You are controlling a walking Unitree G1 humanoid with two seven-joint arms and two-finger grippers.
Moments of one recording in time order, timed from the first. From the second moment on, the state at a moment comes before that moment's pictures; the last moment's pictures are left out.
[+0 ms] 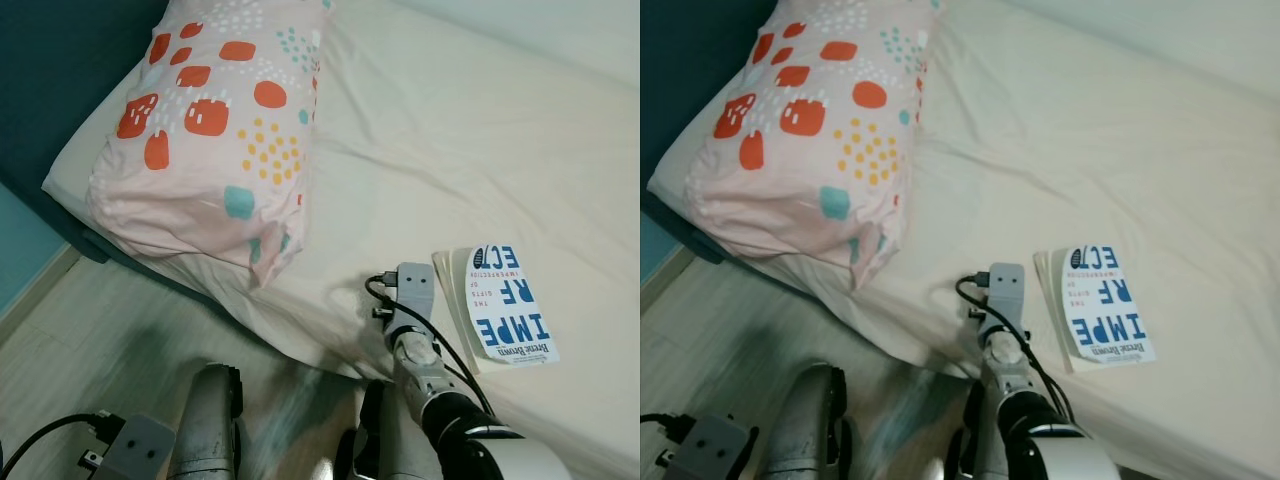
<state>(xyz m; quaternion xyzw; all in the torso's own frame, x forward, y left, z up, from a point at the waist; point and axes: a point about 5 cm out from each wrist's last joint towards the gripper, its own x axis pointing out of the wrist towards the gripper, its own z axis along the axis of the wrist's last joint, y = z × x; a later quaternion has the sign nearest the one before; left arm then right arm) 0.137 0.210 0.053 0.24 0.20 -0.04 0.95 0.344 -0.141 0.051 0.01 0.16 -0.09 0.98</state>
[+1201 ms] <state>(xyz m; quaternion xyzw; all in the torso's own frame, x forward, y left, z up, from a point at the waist) 0.245 0.146 0.039 0.15 0.13 -0.07 0.98 0.305 -0.169 0.031 0.10 0.07 -0.08 0.99</state>
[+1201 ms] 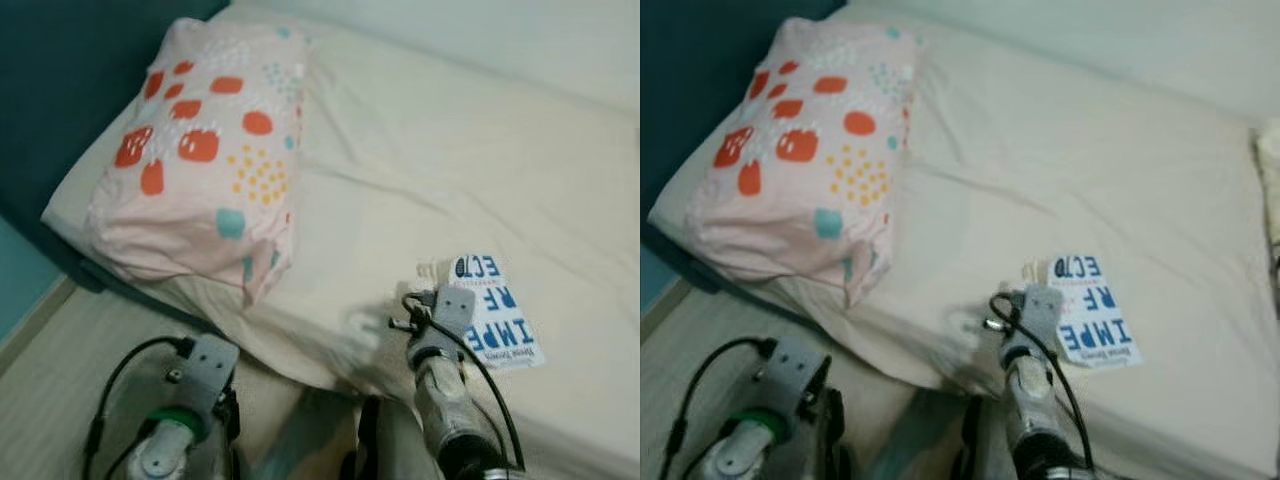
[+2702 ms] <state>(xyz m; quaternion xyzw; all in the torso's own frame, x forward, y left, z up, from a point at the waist) 0.270 0.136 0.034 0.11 0.09 -0.02 0.99 0.292 -0.128 0.036 0.07 0.04 0.05 1.00</state>
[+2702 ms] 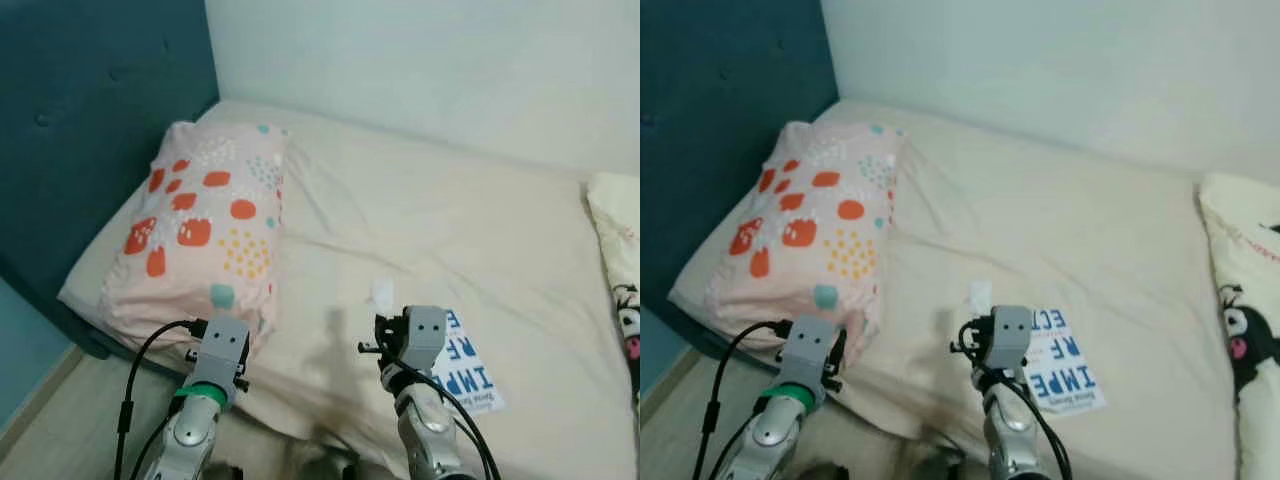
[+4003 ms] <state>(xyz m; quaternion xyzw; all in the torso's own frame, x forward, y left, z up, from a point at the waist) 0.256 0.137 0.020 0.09 0.12 -0.03 0.99 0.289 -0.129 0.021 0.09 0.10 0.03 0.99</state>
